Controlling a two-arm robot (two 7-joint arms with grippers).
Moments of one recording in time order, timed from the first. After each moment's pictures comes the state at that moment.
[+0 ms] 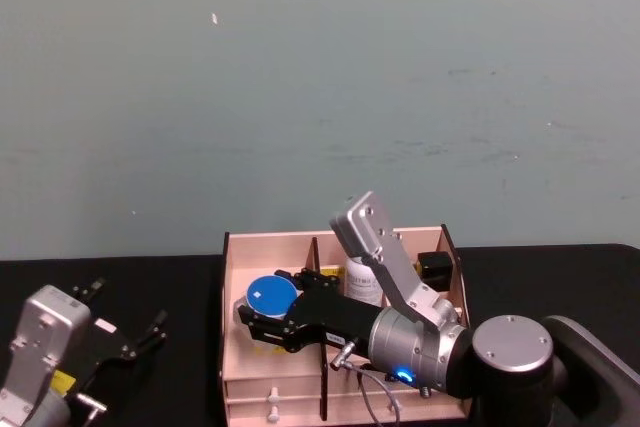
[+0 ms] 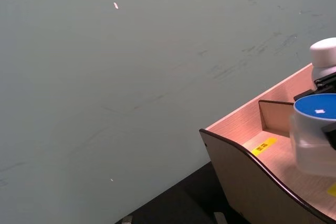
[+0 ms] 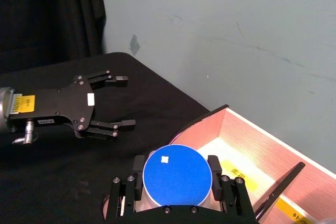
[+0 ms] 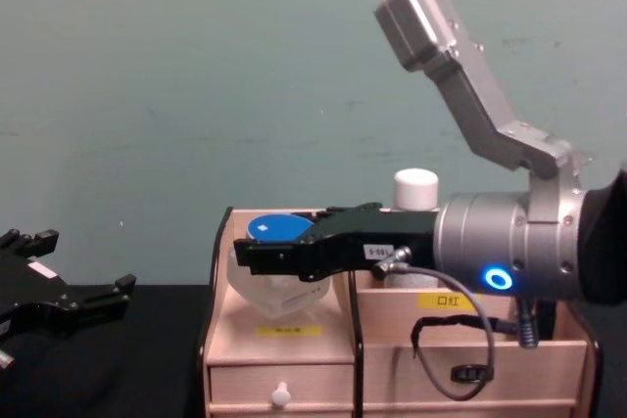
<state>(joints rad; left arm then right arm) -0.20 0.60 0.45 -1.41 -0.25 -0.12 0.03 0.50 0.24 -0.60 -1.33 0.30 0.23 0.43</state>
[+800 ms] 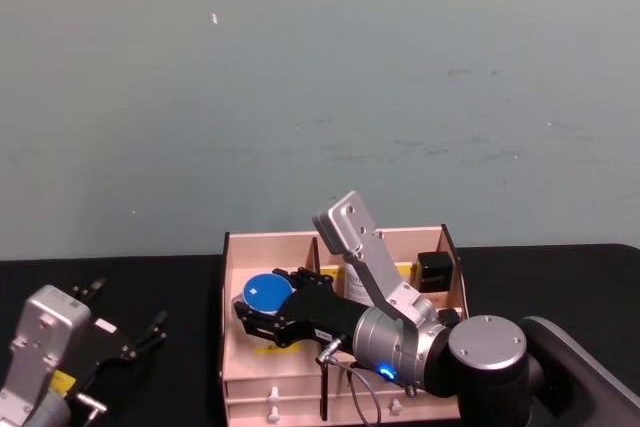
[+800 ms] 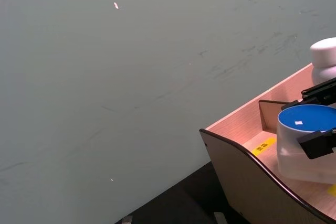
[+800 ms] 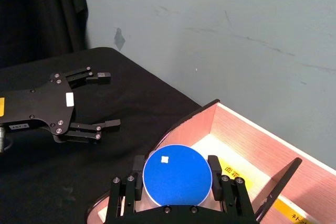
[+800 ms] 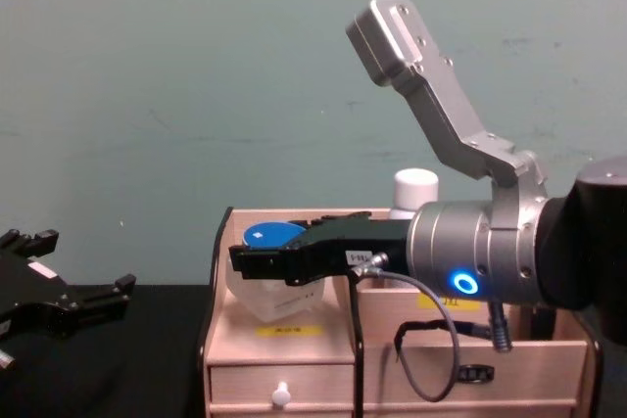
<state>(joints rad) -0.20 0.60 0.45 -1.41 -0.25 -0.12 0.03 0.51 0.17 -0.58 -1.27 0.24 0.25 0.38</state>
